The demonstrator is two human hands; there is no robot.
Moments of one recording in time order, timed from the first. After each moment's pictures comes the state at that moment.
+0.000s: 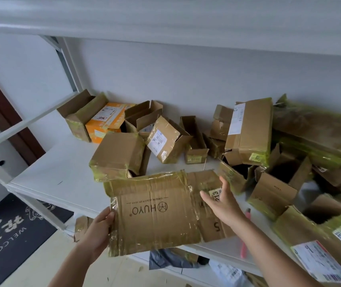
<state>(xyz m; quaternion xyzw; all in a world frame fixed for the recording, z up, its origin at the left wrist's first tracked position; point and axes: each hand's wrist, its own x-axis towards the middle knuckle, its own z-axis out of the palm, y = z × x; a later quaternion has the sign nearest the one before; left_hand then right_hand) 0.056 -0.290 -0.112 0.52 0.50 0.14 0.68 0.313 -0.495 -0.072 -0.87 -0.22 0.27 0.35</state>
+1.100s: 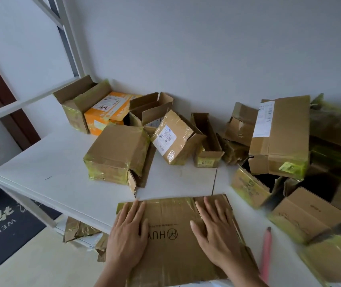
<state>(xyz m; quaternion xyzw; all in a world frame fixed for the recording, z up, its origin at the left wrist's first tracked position) 0.120 -0.307 -0.188 0.89 0.41 0.08 0.18 0.311 -0.462 -0.201 -0.89 -0.44 0.08 0.10</state>
